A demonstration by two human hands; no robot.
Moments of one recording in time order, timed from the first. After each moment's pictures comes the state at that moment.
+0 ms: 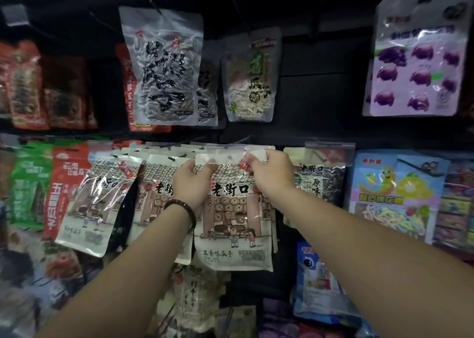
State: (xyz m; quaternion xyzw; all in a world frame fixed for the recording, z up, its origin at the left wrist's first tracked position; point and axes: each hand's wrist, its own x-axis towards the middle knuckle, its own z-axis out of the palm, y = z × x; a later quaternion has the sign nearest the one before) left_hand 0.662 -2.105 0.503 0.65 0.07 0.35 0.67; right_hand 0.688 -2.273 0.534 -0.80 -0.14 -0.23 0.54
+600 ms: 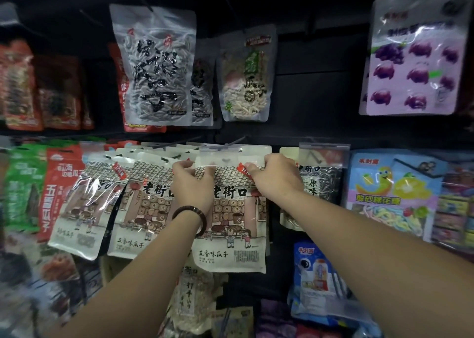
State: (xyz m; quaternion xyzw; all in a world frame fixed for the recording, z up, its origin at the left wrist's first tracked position) left_hand 0.667 -2.128 0.497 0.71 0.16 0.42 0.55; right_hand 0.697 -2.297 0.535 -0.91 -0.09 -0.24 0.33
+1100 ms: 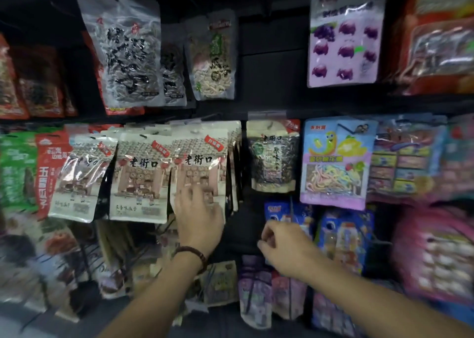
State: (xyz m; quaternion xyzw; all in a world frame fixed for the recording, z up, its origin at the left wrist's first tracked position) left_hand 0.571 -2.217 0.383 0.85 0.06 0.43 0.29; right_hand 0.565 -2.435 0.375 -0.94 -0.18 -0.06 0.27
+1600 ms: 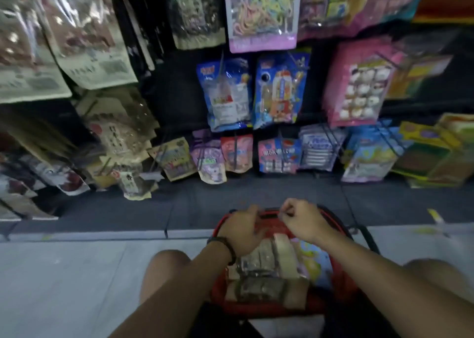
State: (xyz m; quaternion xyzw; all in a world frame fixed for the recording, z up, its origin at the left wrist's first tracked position) left_hand 0.424 -2.393 0.090 0.94 -0.16 -0.15 0.27; right_hand 0.428 -2.603 0.089 -0.93 0.04 0.11 0.36
